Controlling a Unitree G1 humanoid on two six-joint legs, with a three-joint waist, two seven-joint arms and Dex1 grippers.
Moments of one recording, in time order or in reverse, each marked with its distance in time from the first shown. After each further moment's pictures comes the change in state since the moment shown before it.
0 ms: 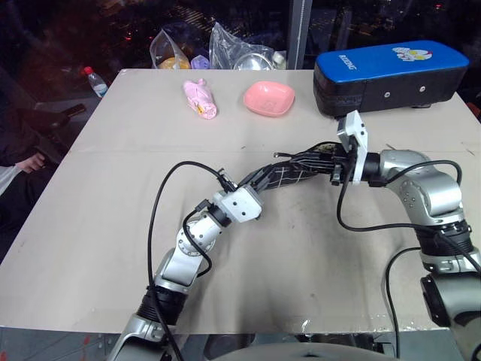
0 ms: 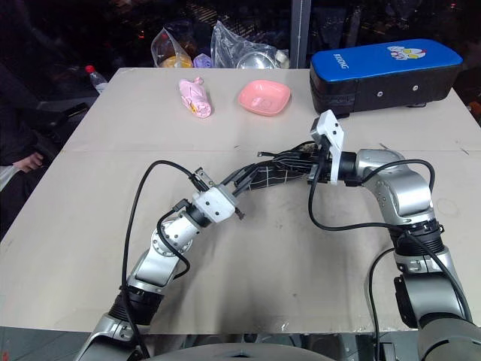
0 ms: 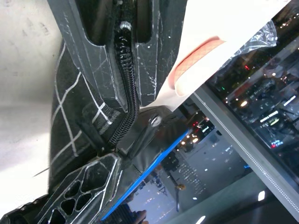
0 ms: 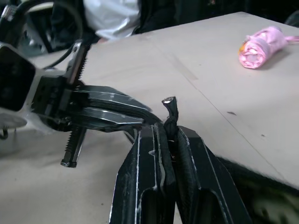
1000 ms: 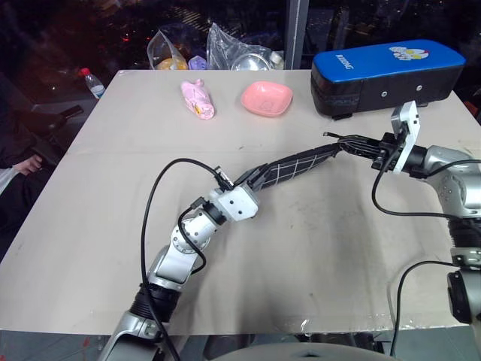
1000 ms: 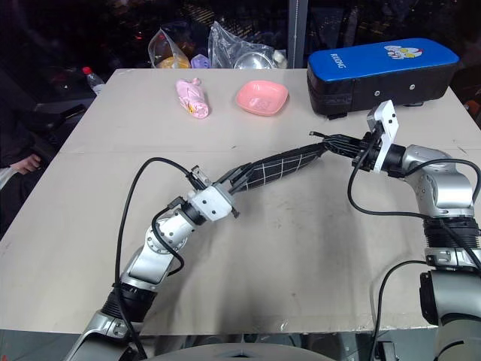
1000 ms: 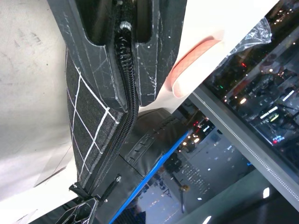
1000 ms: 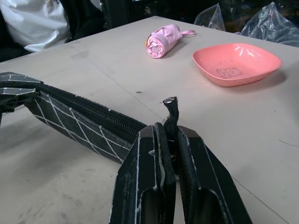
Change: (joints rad) left arm -0.018 0.056 0.006 0.008 0.003 -0.001 0.004; right arm -0.002 -0.132 -0.123 0.267 0.020 -0.174 -0.012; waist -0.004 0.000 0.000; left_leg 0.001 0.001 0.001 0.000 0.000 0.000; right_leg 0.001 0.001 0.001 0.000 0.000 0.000
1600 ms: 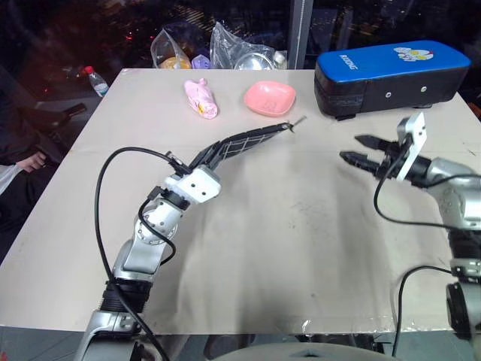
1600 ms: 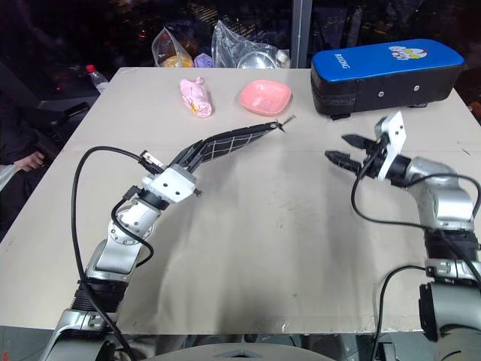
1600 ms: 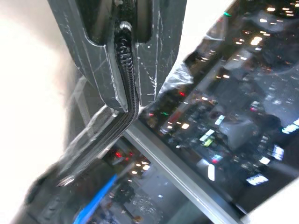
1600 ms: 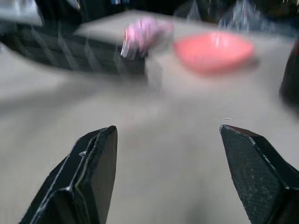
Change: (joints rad) left arm 0.038 0.111 0.179 0.049 0.001 -0.021 0.071; right arm 0.151 0.013 -0.030 0.013 -0.071 -0.113 -0.014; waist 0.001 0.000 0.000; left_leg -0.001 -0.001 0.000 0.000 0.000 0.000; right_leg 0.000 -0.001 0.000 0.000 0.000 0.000
